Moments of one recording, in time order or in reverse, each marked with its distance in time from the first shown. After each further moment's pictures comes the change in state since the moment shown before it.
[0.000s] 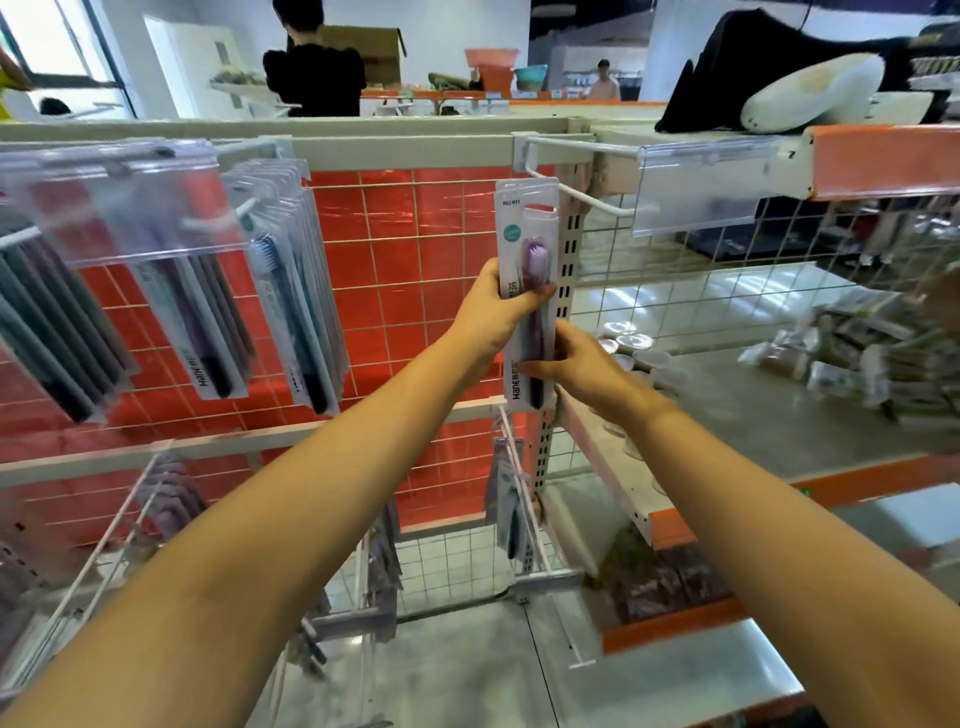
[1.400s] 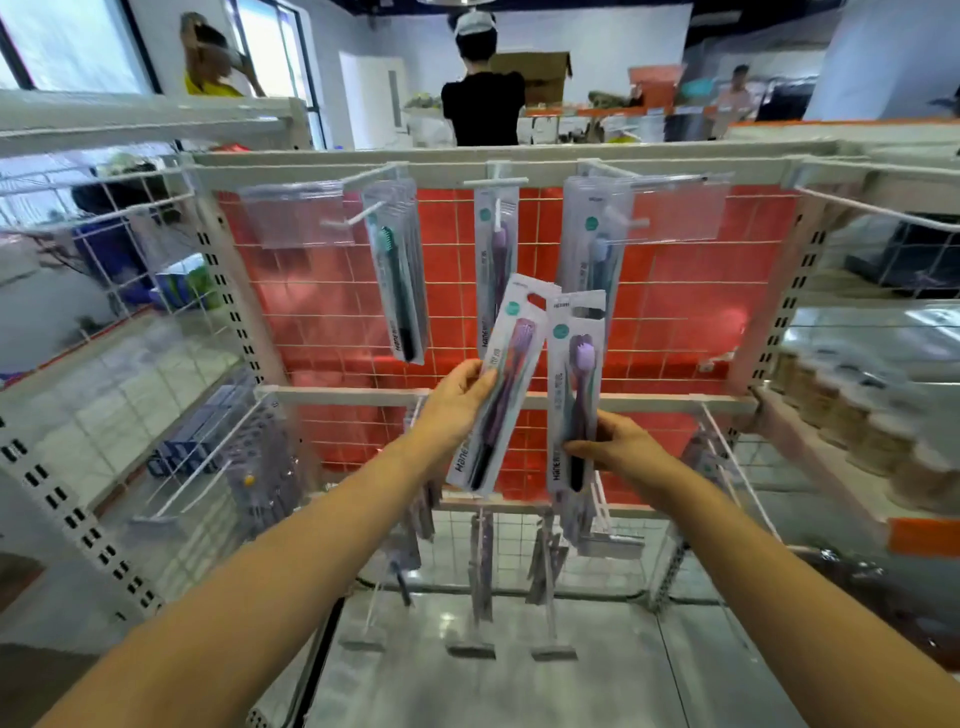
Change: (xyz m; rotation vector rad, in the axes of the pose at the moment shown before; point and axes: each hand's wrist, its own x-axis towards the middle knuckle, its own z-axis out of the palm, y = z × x) left_hand -0.215 0.017 -0.266 0.233 0.240 -0.138; right_hand -0.083 -0.054 0.235 0.124 -0.279 0.172
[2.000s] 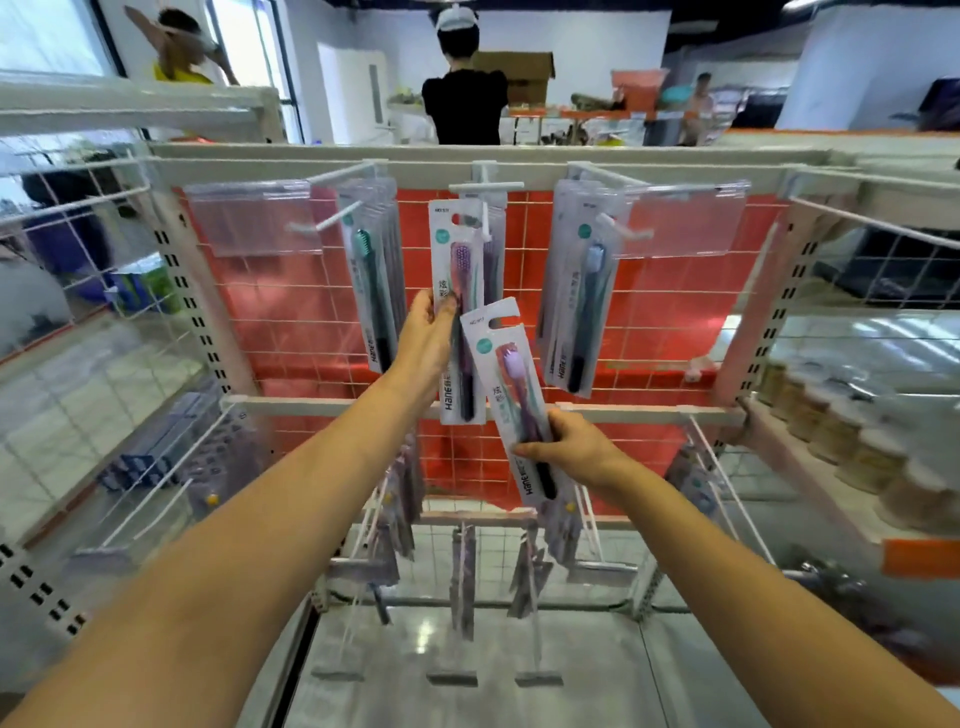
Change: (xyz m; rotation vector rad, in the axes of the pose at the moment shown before) left_hand 0.076 0.033 -0.014 -0.176 0.203 0.100; right_hand 0.038 -0.015 0.019 -0.154 -0.071 -0.073
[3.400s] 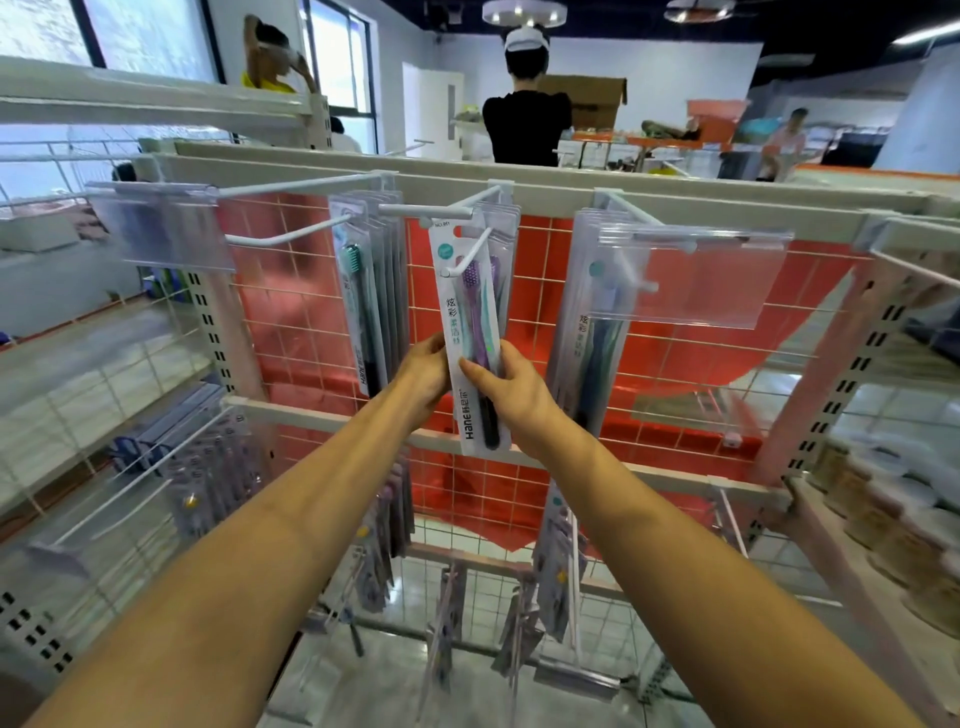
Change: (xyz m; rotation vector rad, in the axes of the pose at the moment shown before) left_hand 0.044 -0.026 0.020 -0.076 0.095 -0.229; right_hand 0.106 -0.048 -0.002 0.207 0.119 -0.247
